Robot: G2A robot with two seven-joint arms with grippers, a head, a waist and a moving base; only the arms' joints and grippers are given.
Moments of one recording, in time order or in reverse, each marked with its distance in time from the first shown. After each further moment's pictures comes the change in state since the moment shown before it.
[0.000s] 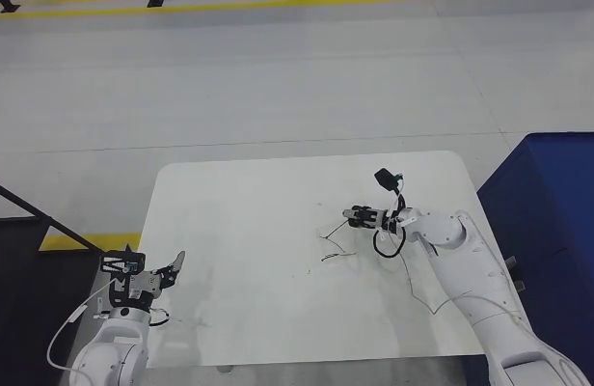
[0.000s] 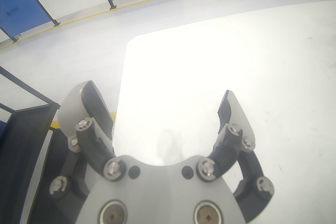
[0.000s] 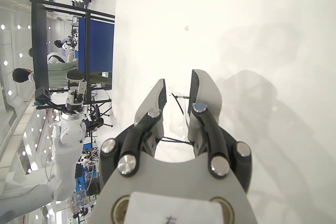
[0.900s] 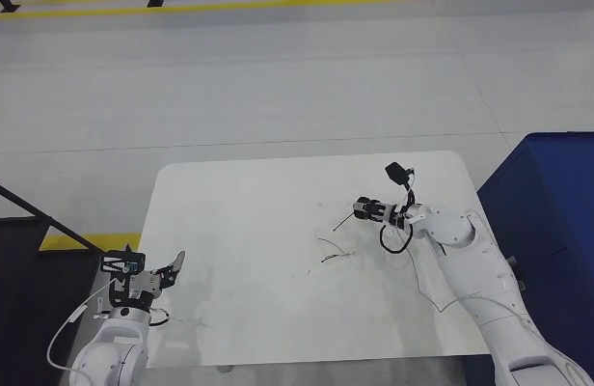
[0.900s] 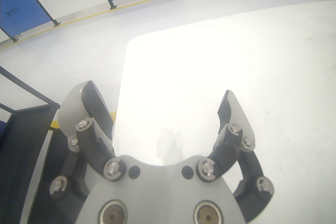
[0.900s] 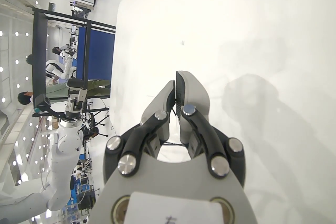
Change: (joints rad) left arm 0.000 0.000 0.000 0.000 0.000 0.000 0.000; right arm -0.043 0.033 0.072 -0.079 0.010 -0.003 -0.018
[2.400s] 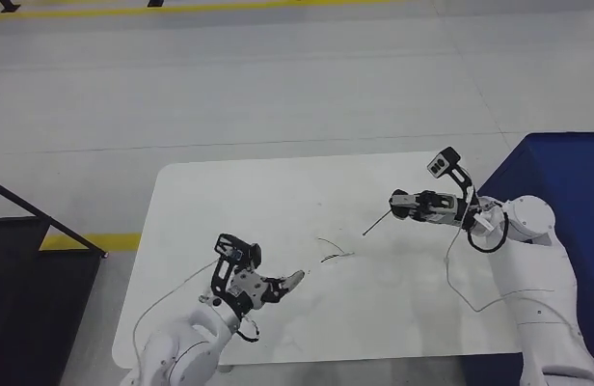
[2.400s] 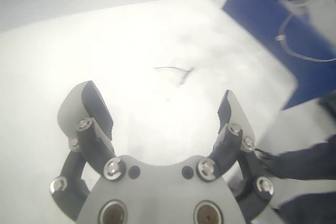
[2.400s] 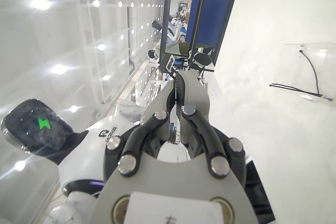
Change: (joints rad) left arm -0.201 -0.058 0.431 -0.261 -0.470 -0.094 -0.521; right arm -0.005 0.072 0.269 -0.025 0.709 0.070 0.669
